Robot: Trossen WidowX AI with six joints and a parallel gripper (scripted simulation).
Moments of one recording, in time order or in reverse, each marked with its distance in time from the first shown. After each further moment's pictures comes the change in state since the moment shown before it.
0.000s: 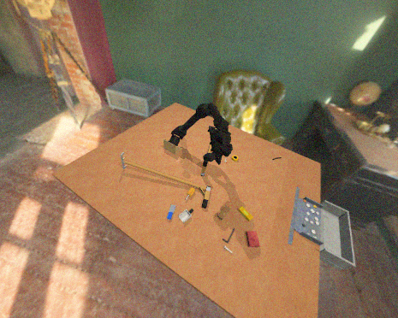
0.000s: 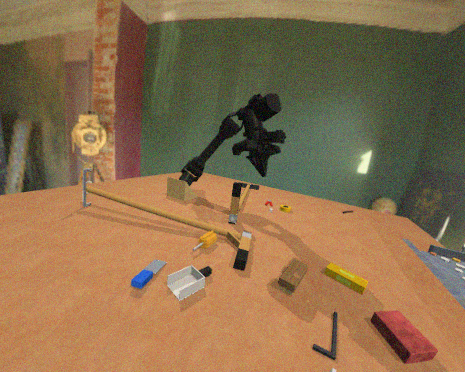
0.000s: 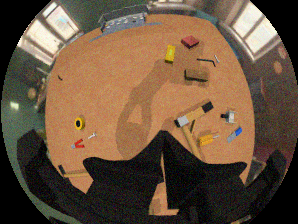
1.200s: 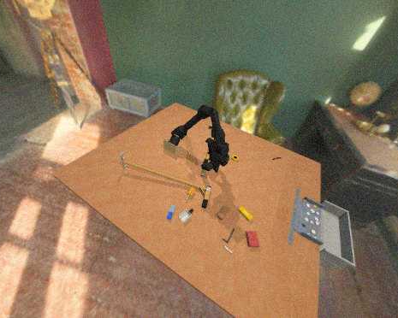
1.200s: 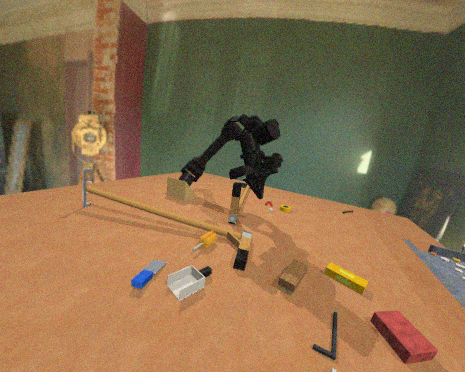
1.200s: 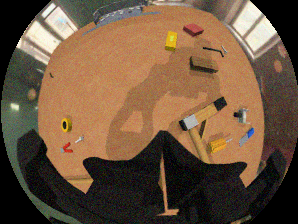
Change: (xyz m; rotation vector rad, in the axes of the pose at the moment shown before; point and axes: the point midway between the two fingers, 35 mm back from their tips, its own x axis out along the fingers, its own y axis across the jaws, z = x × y) arm 0.065 -0.003 -0.025 0.009 0.008 0.004
